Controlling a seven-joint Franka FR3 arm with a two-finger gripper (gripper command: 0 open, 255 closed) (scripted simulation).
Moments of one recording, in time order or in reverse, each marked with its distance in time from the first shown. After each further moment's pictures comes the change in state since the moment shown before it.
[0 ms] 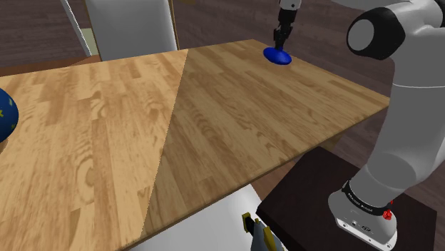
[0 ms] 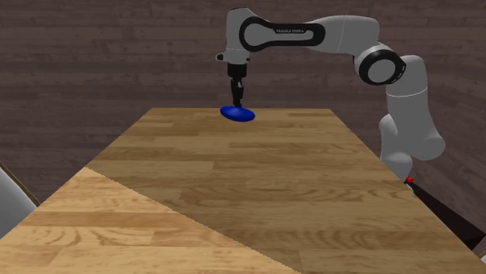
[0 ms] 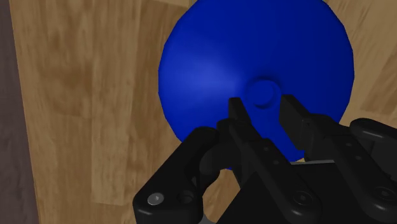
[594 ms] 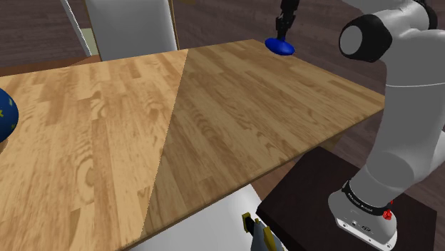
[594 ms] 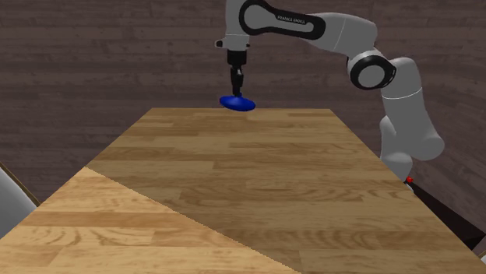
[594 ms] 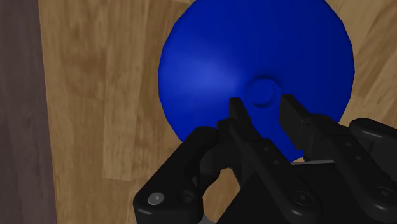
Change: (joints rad) arm -0.035 0.075 0.002 0.243 0.021 -0.168 0.004
